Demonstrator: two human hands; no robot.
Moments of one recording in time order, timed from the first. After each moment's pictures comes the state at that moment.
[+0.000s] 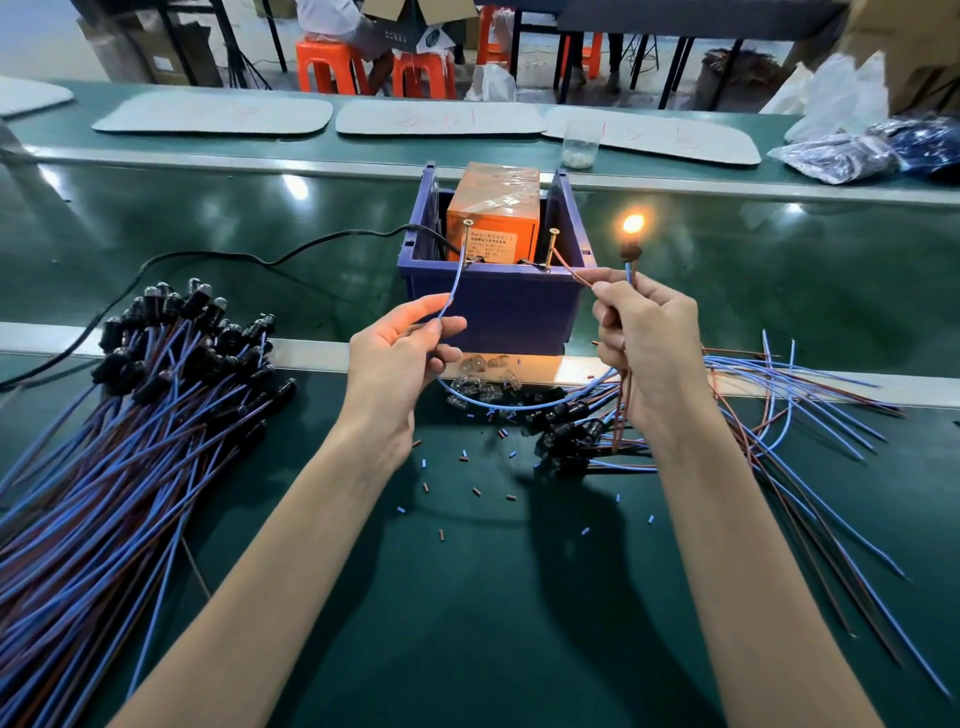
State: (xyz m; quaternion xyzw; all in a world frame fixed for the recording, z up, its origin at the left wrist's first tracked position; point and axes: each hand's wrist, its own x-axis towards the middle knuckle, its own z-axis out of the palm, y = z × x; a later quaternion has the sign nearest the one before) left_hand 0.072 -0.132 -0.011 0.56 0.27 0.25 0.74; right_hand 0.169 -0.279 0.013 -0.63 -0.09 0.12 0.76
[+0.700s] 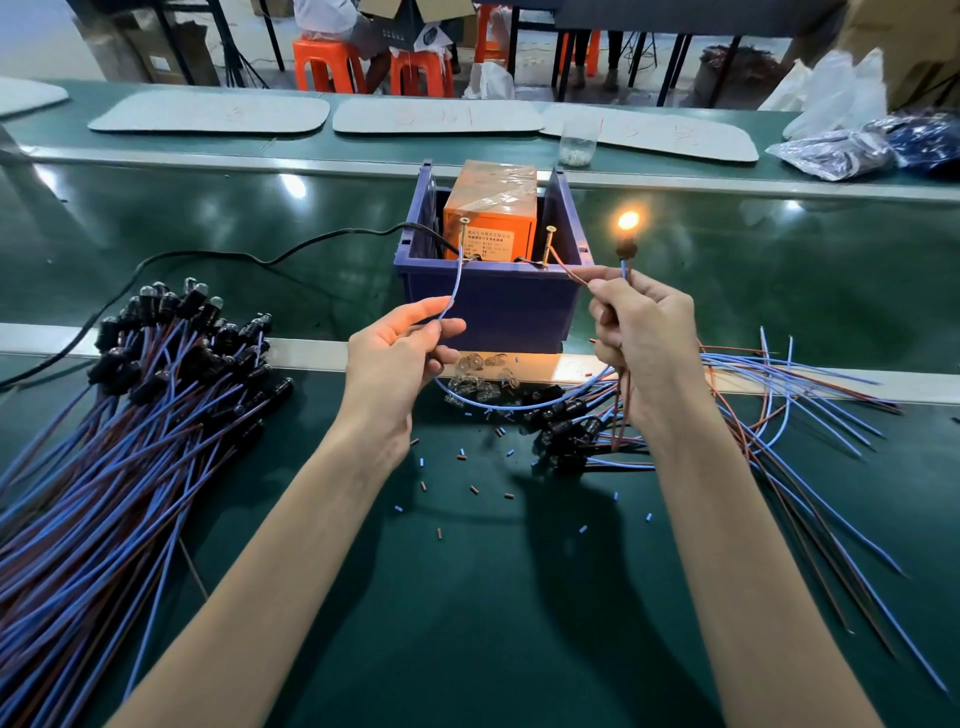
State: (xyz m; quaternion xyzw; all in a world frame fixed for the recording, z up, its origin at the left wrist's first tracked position) left_hand 0.072 -0.132 -0.011 0.58 0.27 0.25 0.73; right_hand 0.170 -0.281 0.015 -0.63 -0.10 0.13 0.76
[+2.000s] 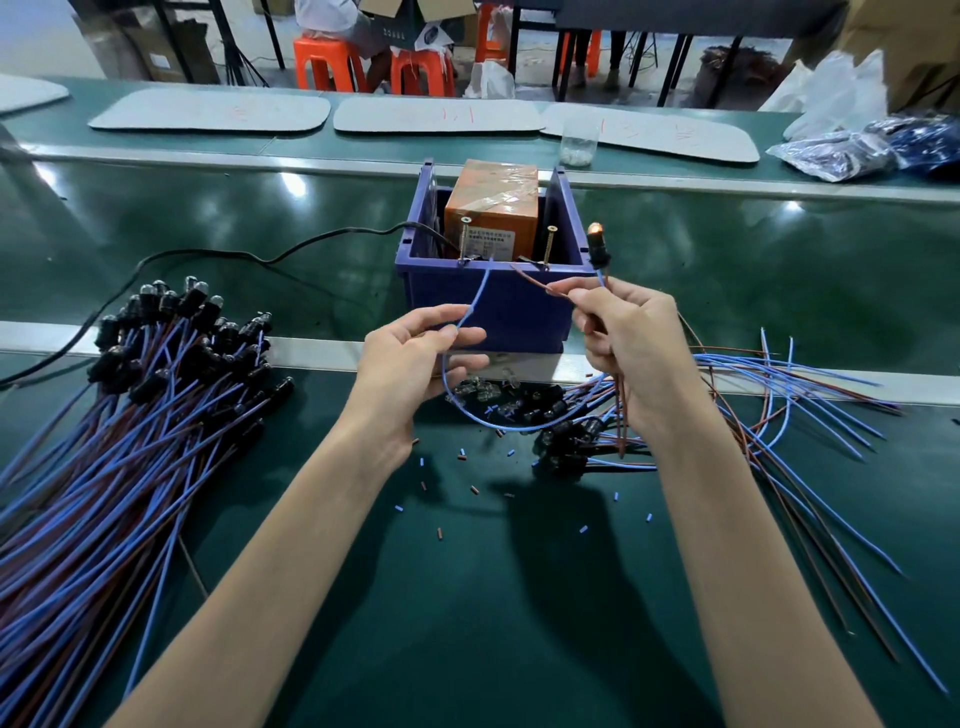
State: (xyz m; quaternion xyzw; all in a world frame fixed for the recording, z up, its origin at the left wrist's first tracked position) left_hand 0.069 -0.139 -0.003 0.60 0.26 0.18 0.74; right_hand 0.167 -0.279 0.015 -0.66 -0.14 0.16 0.72
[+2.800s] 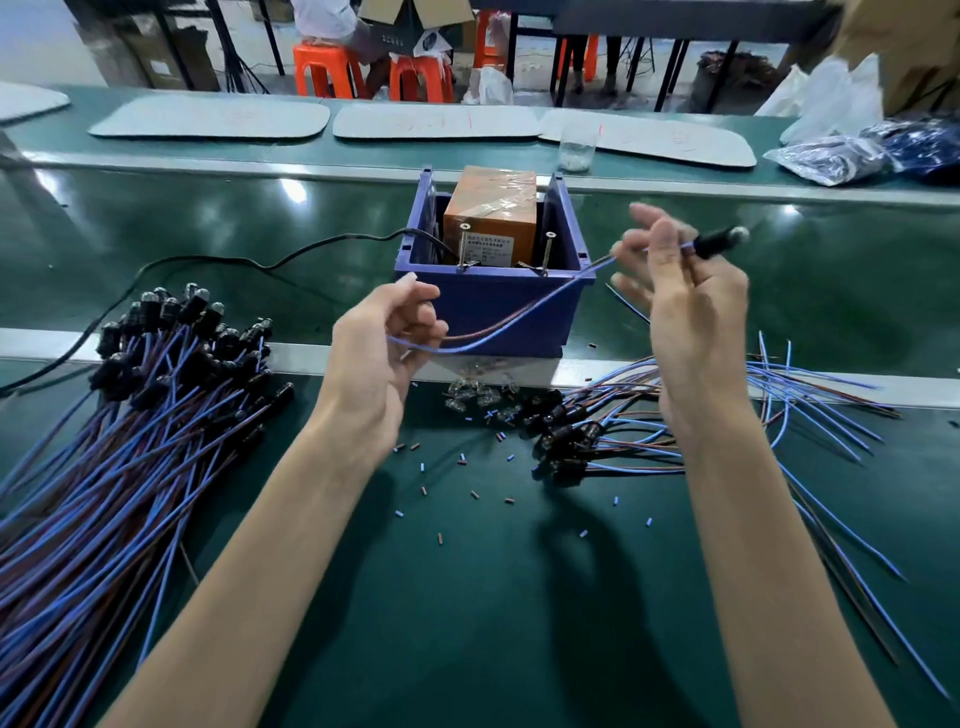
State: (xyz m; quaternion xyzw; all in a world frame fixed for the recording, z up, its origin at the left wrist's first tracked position) left_hand 0.066 -0.133 0.017 0.49 0.23 0.25 0.81; right_hand 0.169 -0.290 0.032 -0.68 -0.15 -0.06 0.71
